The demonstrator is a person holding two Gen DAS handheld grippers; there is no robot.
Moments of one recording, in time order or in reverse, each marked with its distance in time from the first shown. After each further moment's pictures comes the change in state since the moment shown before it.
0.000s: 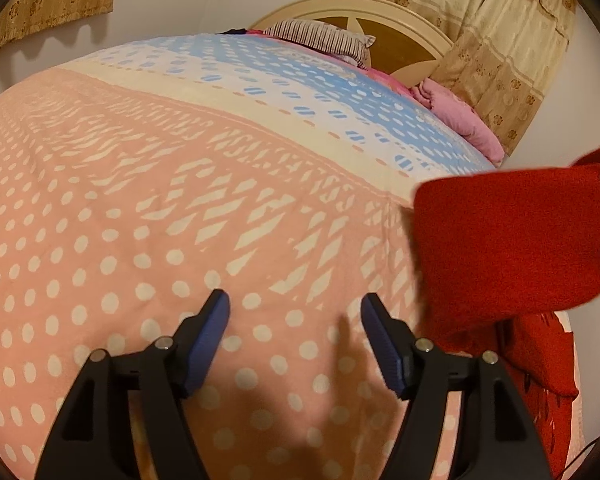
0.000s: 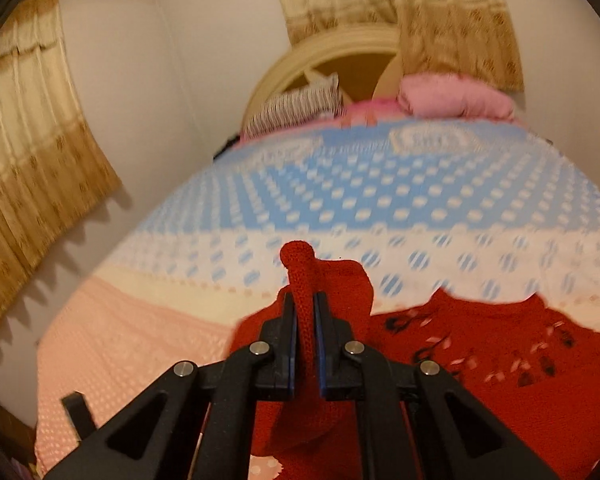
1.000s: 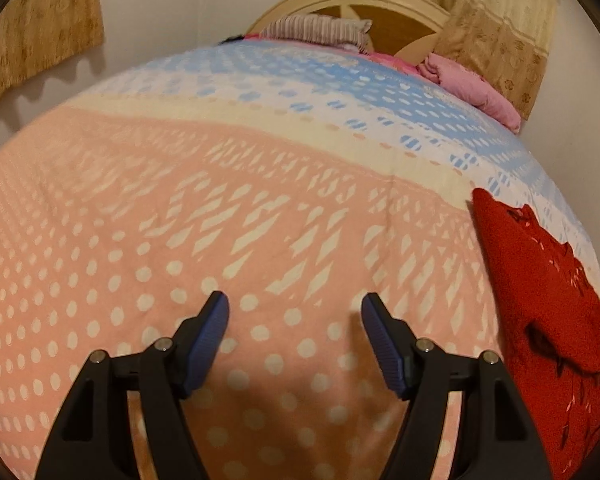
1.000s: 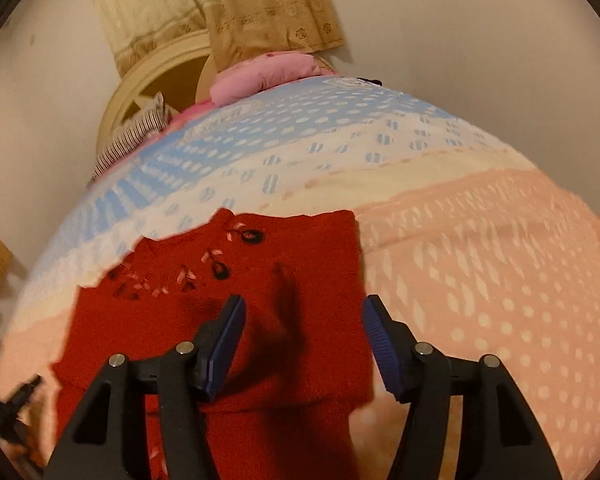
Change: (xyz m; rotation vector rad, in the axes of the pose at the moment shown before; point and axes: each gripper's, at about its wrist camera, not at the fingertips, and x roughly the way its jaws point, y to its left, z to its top) left arm -0.001 -0.033 -0.001 0.149 -0.013 0.145; right arm -0.120 -0.272 -0.122 0.346 0.017 -0.372
